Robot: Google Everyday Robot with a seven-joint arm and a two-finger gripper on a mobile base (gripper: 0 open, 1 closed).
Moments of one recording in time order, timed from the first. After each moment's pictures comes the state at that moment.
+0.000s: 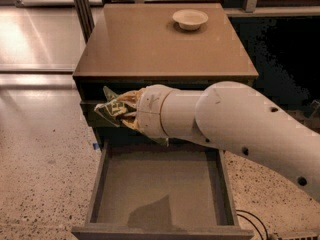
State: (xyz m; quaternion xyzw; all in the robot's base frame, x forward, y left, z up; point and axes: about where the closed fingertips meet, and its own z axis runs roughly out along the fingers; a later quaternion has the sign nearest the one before) arm 0.477 0.075 0.892 -0.69 0.48 -0.02 0.54
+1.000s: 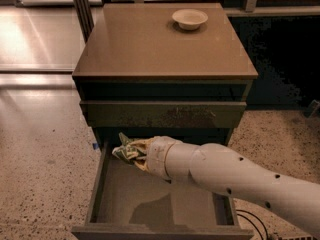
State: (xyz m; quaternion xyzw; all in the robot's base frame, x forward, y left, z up) arm 0.472 0.062 0.735 -0.69 0.52 0.00 0.51
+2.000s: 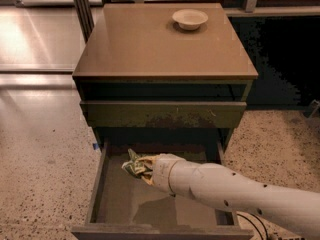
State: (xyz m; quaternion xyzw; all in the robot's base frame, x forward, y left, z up) arm 0.470 0.048 0.659 -0.68 0.54 0.01 0.49
